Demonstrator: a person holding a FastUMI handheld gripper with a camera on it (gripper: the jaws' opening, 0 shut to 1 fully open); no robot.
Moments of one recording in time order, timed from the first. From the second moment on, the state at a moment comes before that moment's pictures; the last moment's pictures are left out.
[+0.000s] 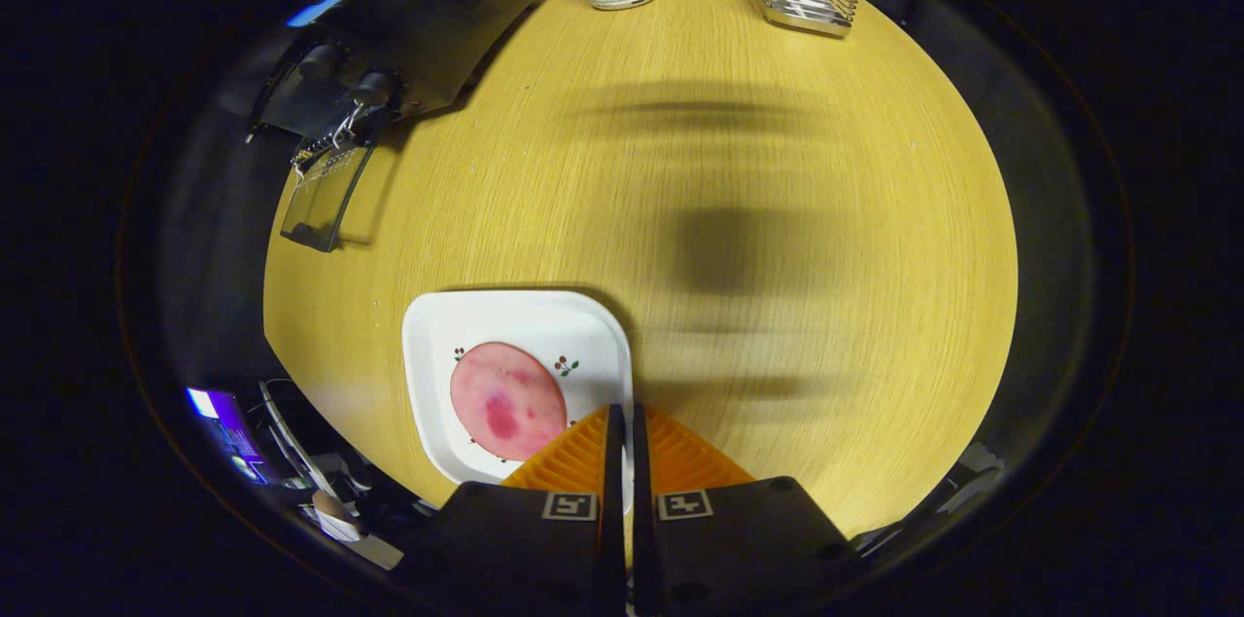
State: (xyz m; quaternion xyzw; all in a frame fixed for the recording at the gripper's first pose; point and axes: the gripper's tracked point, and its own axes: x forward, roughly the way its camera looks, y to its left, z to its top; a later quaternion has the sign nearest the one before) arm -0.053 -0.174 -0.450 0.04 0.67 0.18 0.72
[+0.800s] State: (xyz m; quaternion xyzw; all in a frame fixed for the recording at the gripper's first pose) arm -0.079 -0.137 -0.404 0.34 0.61 0.20 0.68
